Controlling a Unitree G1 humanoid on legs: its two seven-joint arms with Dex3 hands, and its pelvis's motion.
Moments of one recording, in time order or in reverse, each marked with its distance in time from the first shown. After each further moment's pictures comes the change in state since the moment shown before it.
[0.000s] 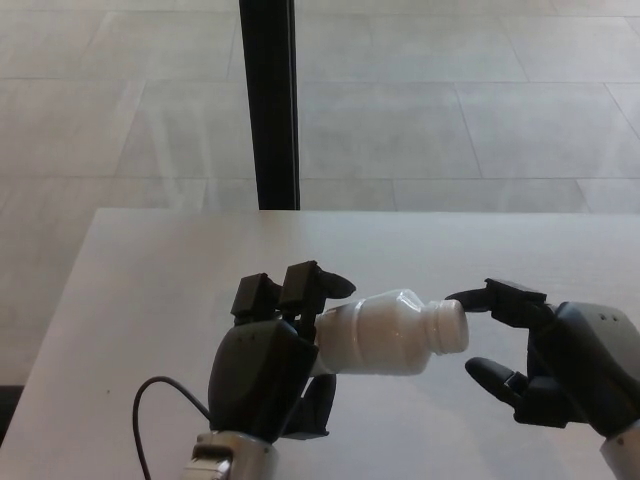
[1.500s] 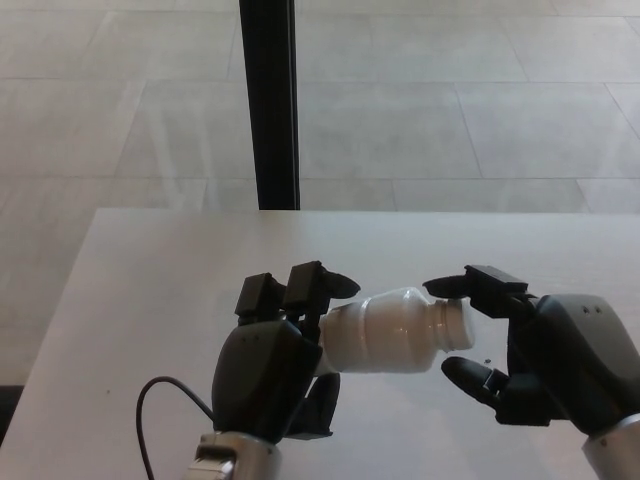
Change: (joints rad) left_arm 0.001 -0.005 -0.004 -0.005 0.006 -0.001 0.000; right_arm -0.007 0.014 0.040 -0.054 -0.030 -0.014 -0.034
